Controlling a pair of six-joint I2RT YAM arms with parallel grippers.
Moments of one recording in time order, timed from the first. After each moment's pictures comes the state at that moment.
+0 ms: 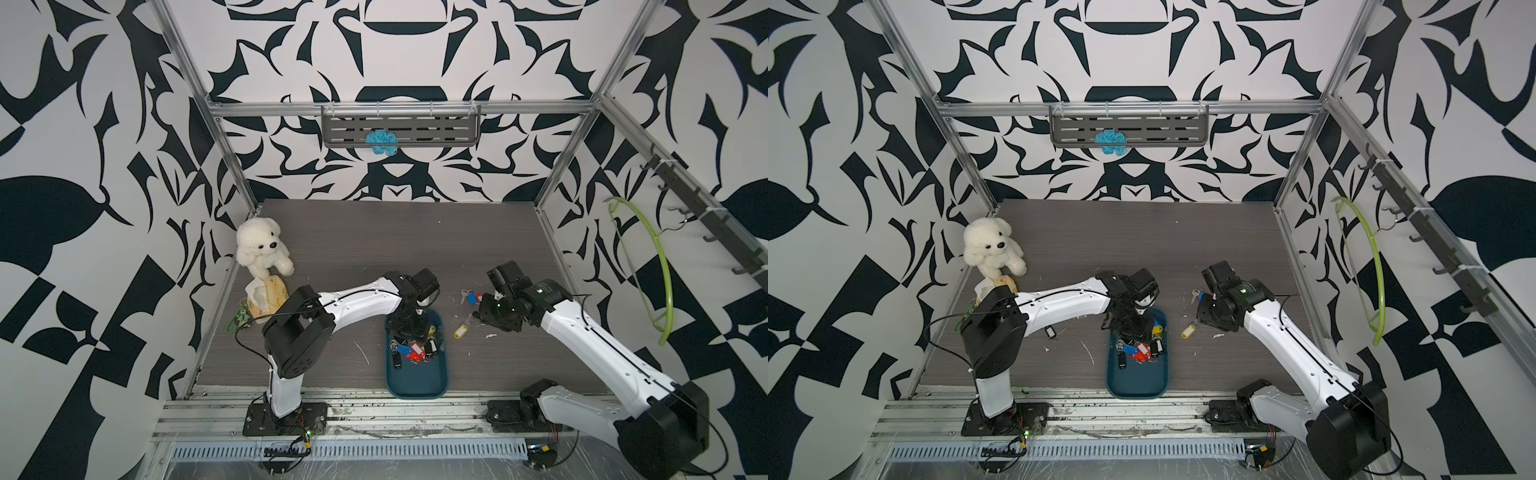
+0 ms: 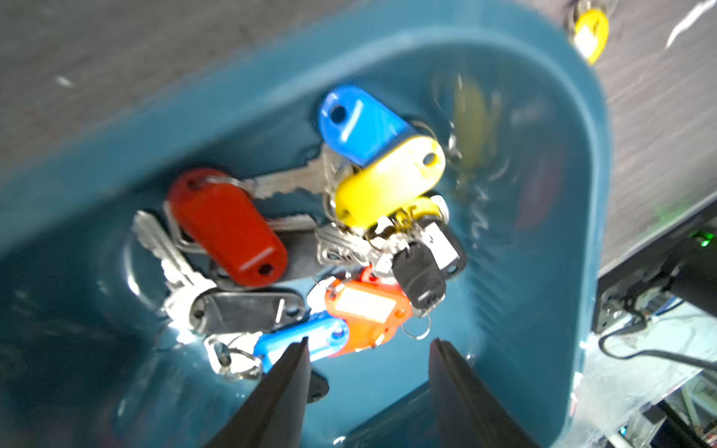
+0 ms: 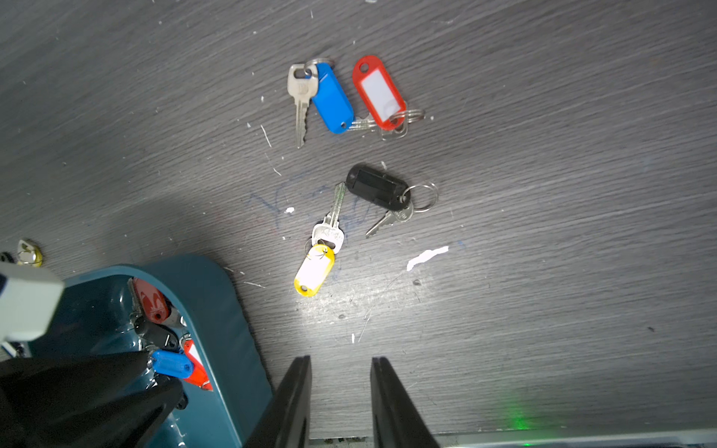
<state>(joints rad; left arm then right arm) -0.99 1.87 1.36 -0.88 0.29 -0.53 0.40 1.11 0.89 -1.02 -0.01 0.75</state>
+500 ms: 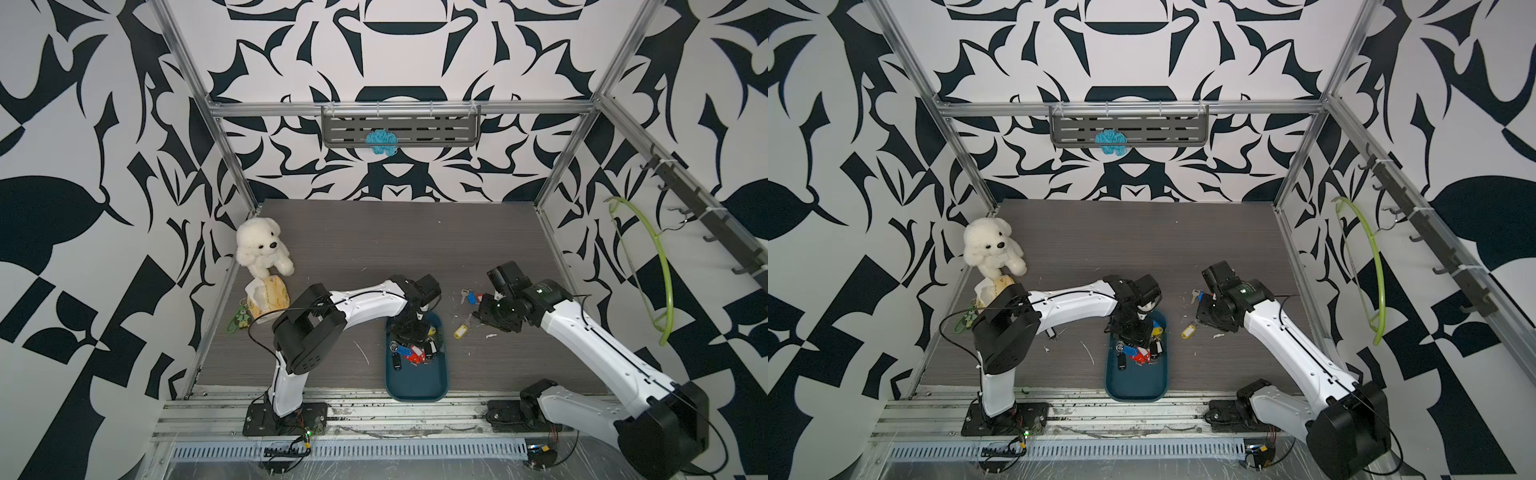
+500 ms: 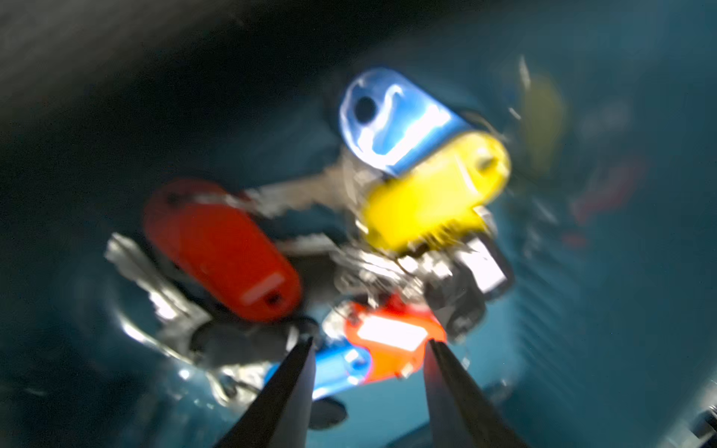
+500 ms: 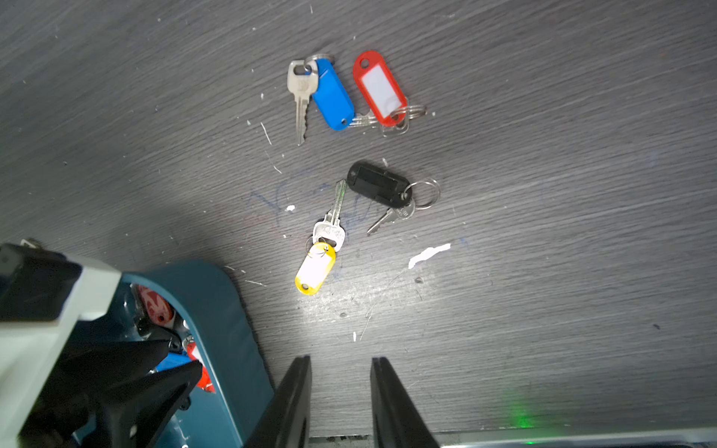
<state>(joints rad) -1.00 1.94 1.36 -0.88 0.25 -0.51 0.40 1.11 0.89 -1.02 -0.02 0.75</state>
